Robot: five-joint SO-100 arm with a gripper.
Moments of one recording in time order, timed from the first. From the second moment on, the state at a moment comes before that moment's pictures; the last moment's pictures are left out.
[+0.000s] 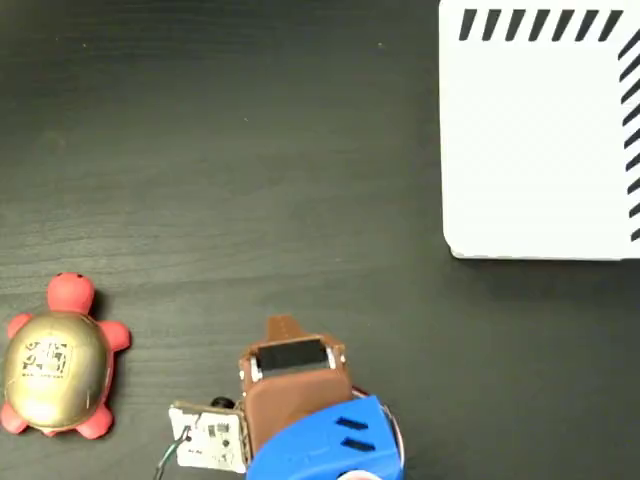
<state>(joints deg) -4.7 185.8 167.9 71.8 2.1</state>
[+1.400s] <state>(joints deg) -7.1 164.8 164.2 63.2 -3.5</state>
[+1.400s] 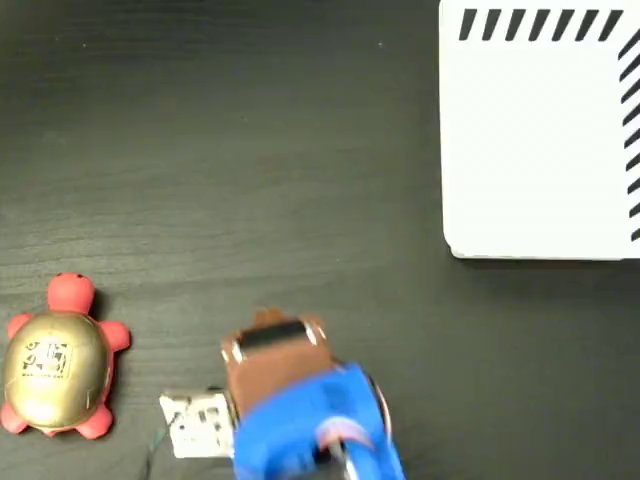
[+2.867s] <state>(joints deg) -30.3 105.0 91.4 95.9 -37.7</state>
